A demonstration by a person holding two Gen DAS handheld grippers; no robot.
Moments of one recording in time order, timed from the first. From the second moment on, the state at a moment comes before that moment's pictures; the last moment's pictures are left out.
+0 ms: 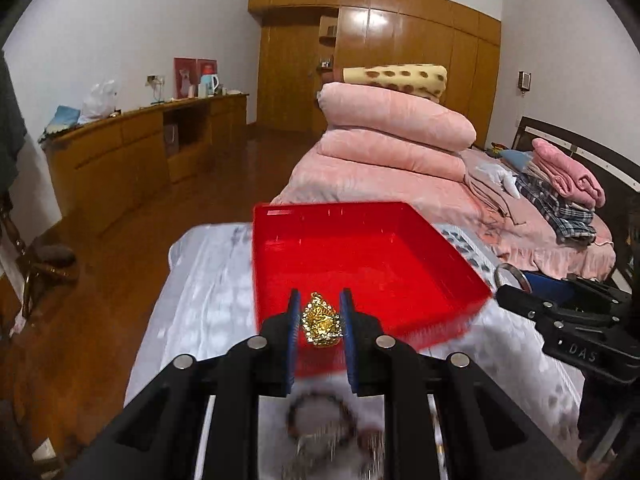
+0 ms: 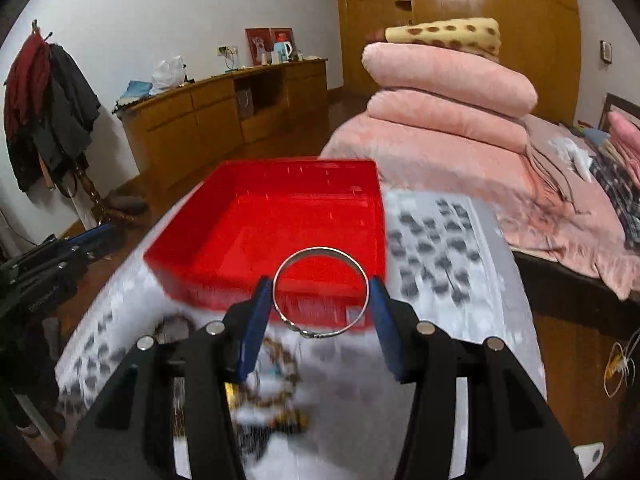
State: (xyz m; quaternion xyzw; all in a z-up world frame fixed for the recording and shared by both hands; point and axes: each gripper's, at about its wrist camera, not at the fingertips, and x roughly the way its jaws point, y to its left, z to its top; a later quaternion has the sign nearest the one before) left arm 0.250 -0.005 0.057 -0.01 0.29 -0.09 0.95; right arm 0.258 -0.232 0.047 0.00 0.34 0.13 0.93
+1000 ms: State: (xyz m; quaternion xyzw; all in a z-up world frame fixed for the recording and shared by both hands) left arm 0.251 0.000 0.044 -0.01 0.28 -0.06 0.96; right arm 0.252 -0.235 0.041 0.02 0.31 0.11 0.94
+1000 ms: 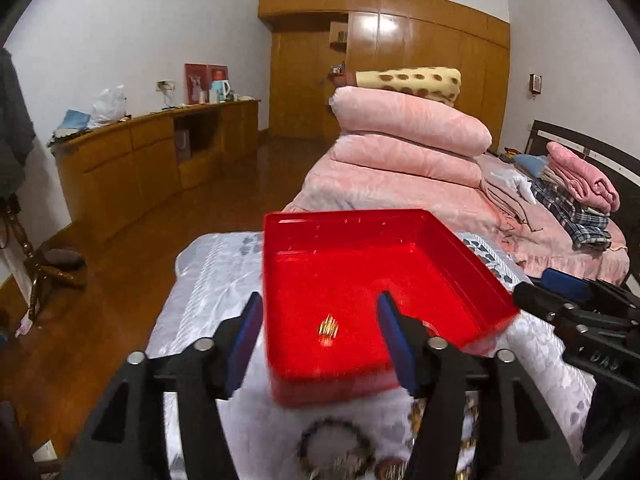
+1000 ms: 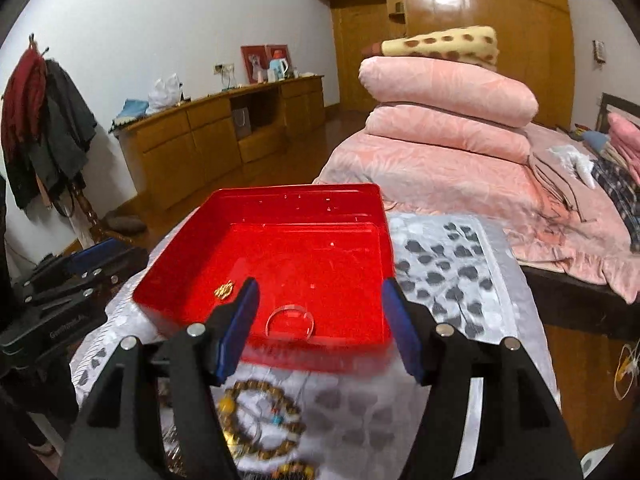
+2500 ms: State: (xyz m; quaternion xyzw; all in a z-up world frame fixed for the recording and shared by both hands) left arm 0.147 0.000 -0.032 -0.03 0.37 -0.09 0.92; right arm 0.162 -0.208 -0.050 0.00 0.45 0.10 0.89
